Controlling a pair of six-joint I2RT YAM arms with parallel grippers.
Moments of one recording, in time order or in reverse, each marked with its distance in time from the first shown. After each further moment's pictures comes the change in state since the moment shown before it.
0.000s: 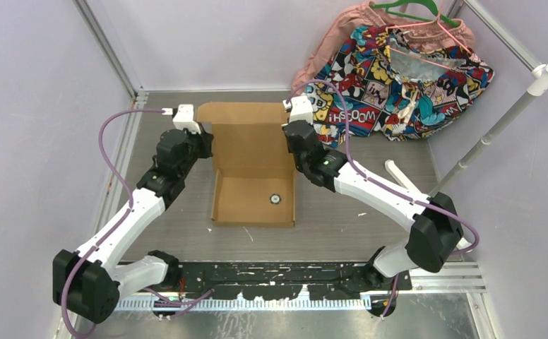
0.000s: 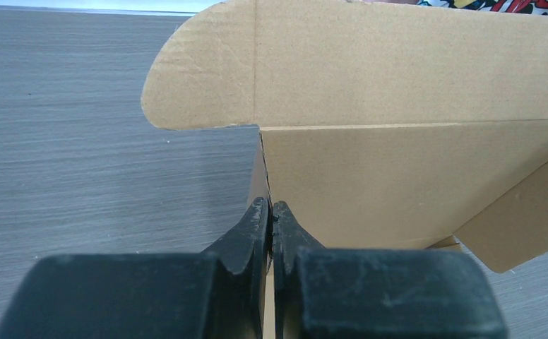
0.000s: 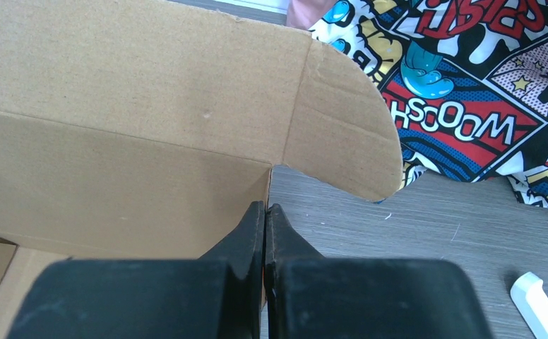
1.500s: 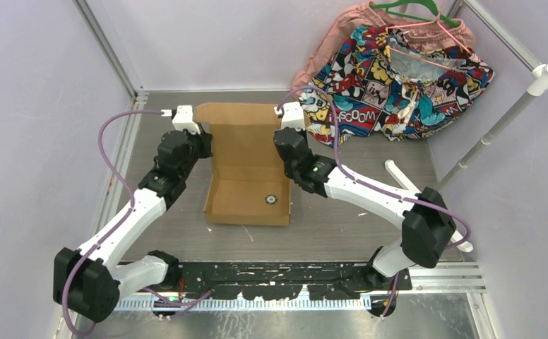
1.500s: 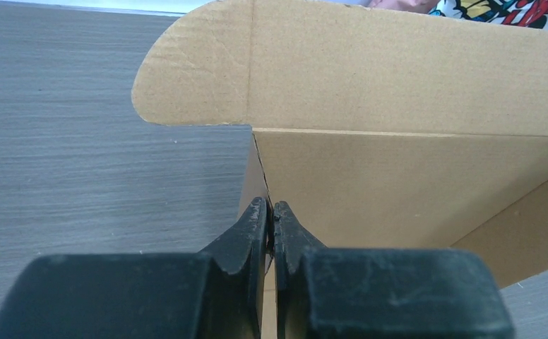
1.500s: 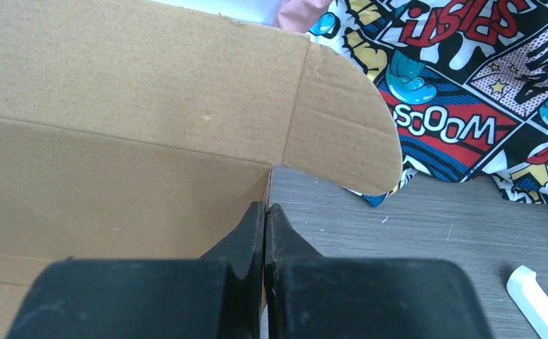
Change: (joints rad) left arm -0.003 -0.033 -0.045 0.030 -0.037 -0.016; right arm 0.092 0.034 -0.037 0.108 0.164 -0.016
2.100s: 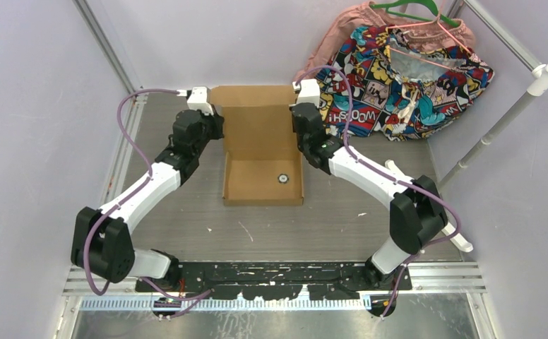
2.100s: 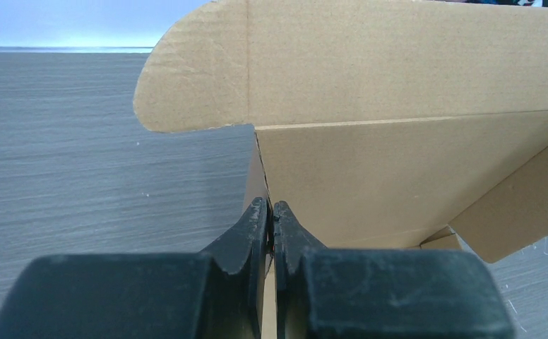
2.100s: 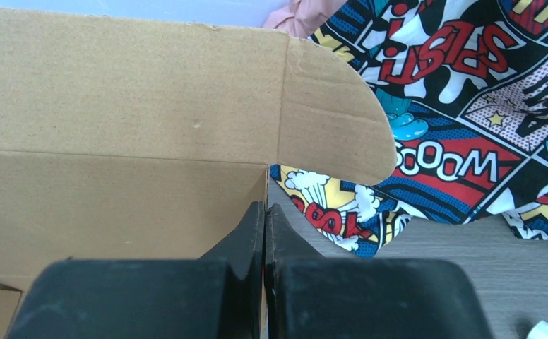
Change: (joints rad) left arm 0.000 0.287 0.193 0.103 0.040 0.025; right arm -0.231 0.102 0.090 0.094 -0.187 -0.032
